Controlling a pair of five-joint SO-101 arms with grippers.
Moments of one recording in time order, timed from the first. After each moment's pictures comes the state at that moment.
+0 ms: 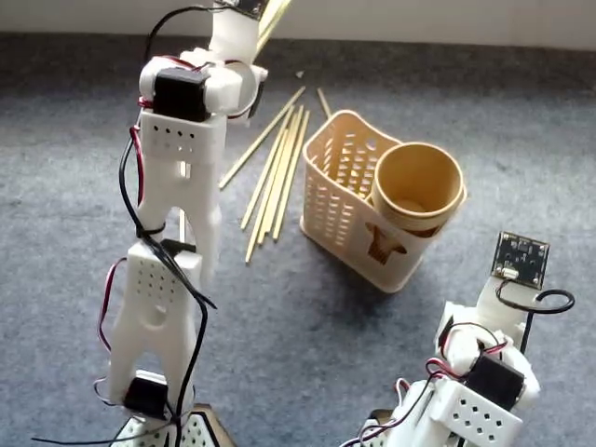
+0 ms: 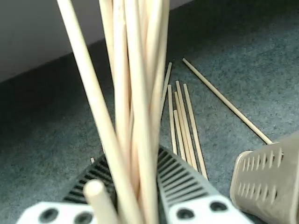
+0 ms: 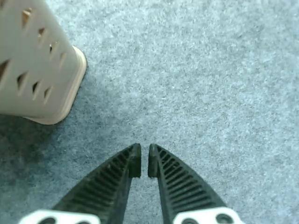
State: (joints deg) left arm 8.0 44.4 -92.1 100.4 -4.1; right arm 26.0 -79.1 70.6 73.0 15.1
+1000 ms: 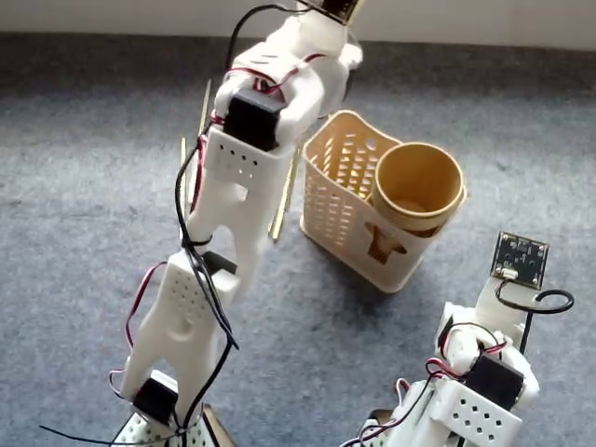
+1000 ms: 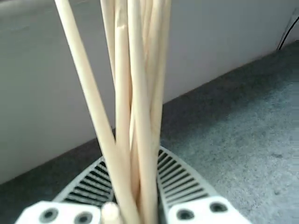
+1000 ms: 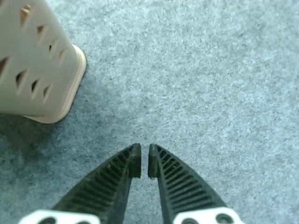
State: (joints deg) left arm 22.5 44.2 -92.6 75.5 0.0; right arm 26.0 -79.1 71.0 73.0 15.1
